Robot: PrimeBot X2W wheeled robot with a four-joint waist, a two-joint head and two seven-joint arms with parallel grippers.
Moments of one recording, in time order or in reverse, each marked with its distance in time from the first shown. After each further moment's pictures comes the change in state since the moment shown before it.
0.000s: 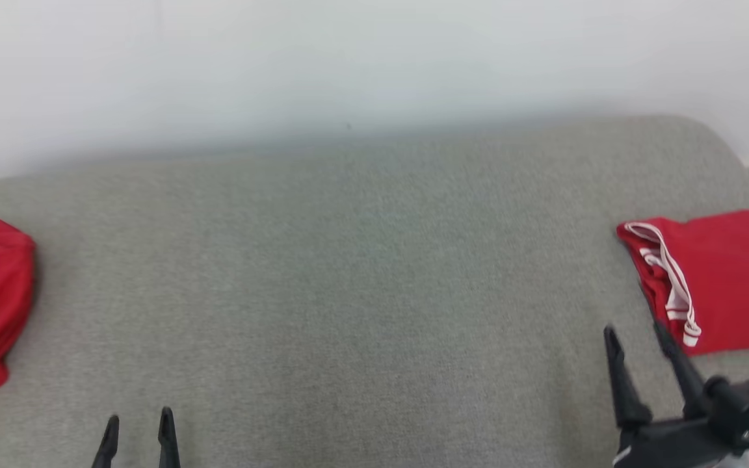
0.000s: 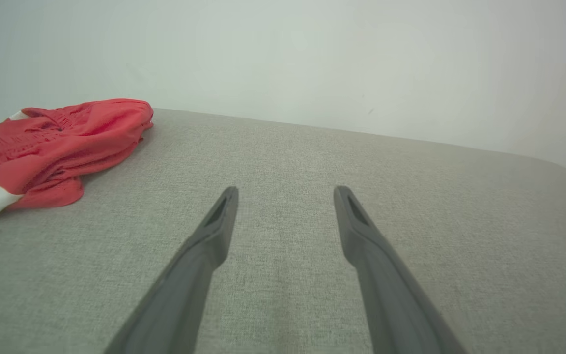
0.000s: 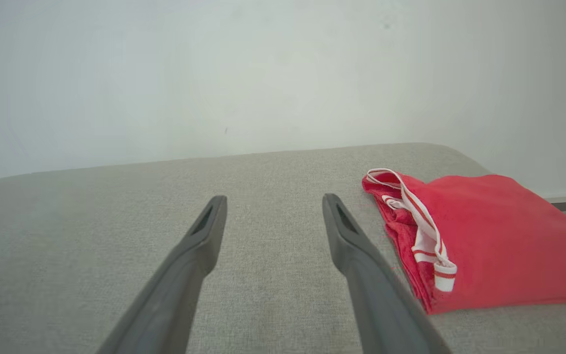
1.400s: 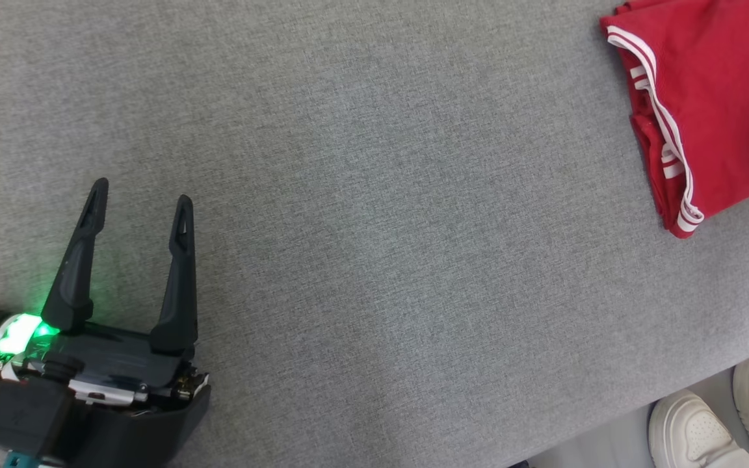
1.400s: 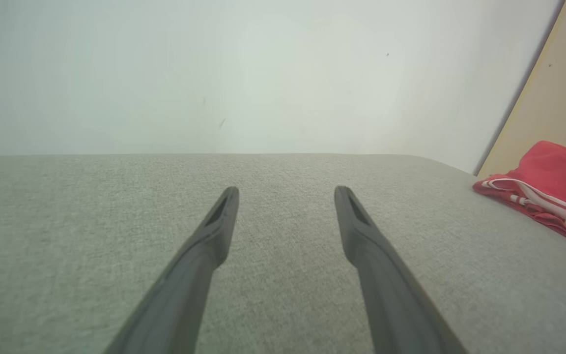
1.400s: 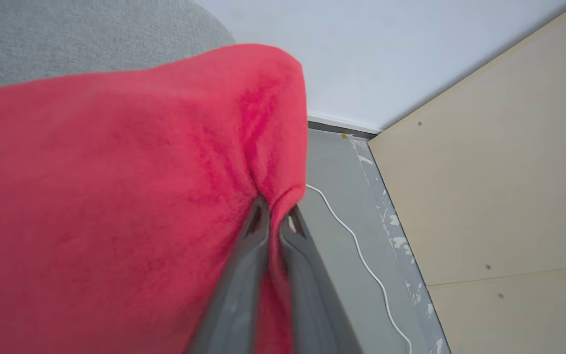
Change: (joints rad) left arm -0.348 0.135 -0.169 -0.324 0.090 -0.002 -0.004; right arm -0.743 -0.391 -0.040 0.437 -0.069 0.000 0.291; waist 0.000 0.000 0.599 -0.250
